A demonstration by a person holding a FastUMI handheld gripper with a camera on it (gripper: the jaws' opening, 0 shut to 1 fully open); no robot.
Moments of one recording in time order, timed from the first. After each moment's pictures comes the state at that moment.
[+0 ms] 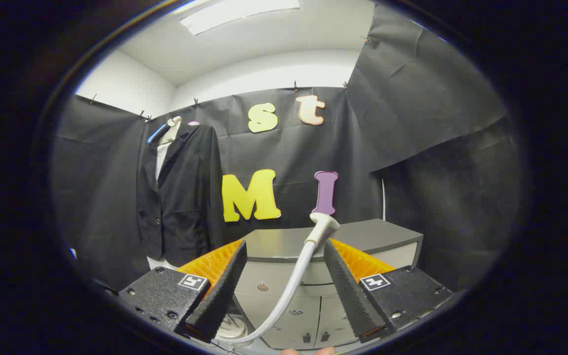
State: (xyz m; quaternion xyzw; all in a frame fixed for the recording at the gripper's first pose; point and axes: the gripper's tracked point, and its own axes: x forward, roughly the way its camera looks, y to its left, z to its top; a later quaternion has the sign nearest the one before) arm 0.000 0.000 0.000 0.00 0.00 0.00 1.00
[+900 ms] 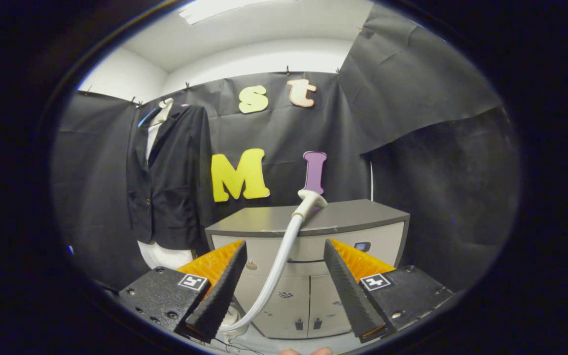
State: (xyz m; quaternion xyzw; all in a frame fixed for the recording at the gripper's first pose) arm -0.028 -0.025 -0.048 -0.01 0.05 -0.05 1.00
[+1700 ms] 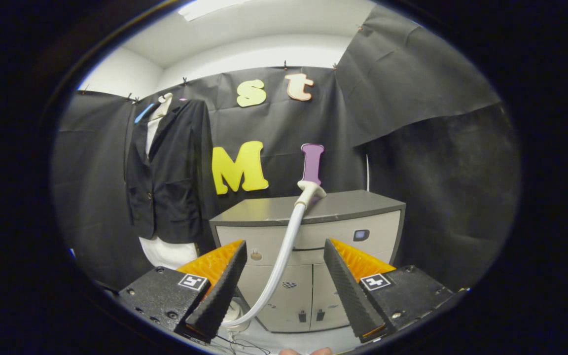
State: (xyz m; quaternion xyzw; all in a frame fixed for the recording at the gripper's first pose) arm -0.043 -0.002 -0.058 0.00 0.07 -0.07 1.00
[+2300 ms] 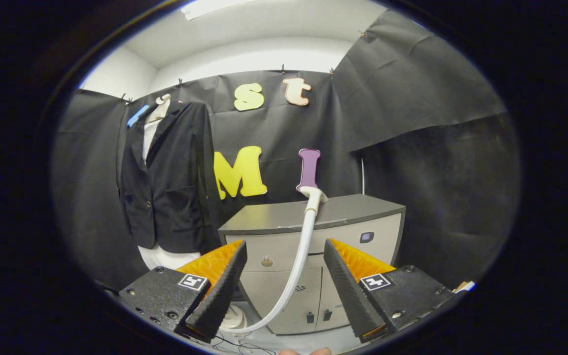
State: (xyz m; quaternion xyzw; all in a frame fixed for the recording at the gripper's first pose) arm -0.037 0.049 -0.047 -0.01 0.07 -0.09 0.99
